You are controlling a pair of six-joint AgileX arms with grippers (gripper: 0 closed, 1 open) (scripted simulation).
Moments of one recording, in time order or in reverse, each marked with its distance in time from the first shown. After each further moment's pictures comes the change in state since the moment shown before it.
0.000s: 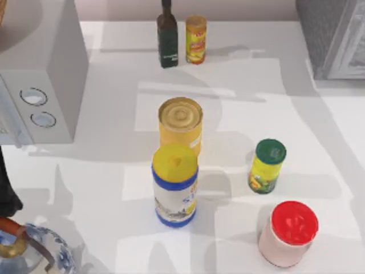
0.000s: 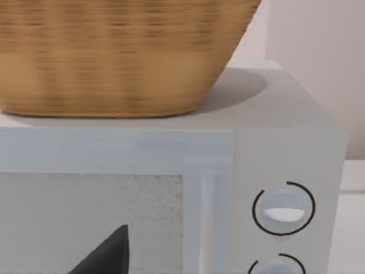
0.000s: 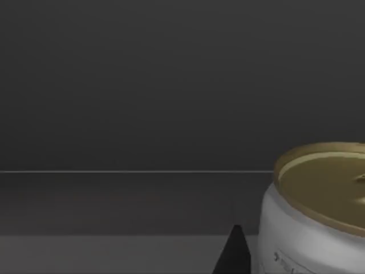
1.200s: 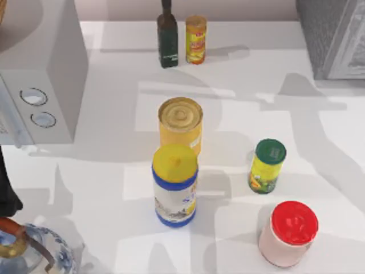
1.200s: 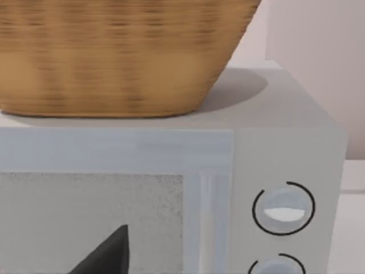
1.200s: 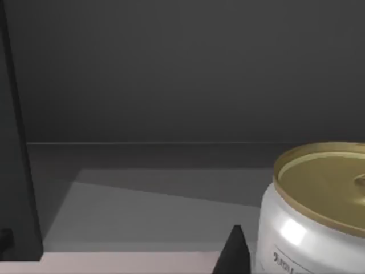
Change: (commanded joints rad) left arm 0.000 0.000 0.000 0.000 0.000 0.000; right arm 0.391 -0.356 0.061 -0.421 0.384 -0.002
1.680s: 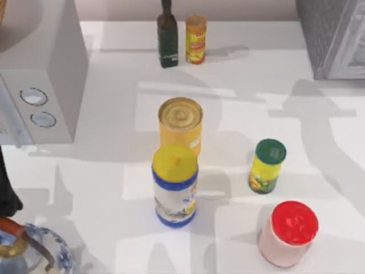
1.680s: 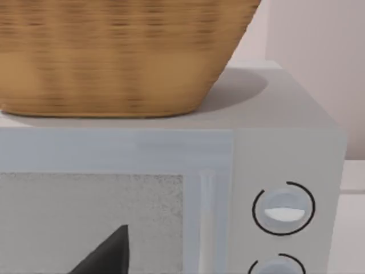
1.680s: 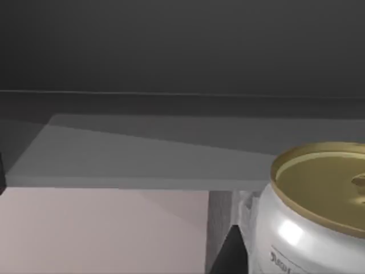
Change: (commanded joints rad) left arm 0.000 0.000 0.000 0.000 0.000 0.000; right arm -0.087 -0.123 -0.224 0.066 -0.084 -0.002
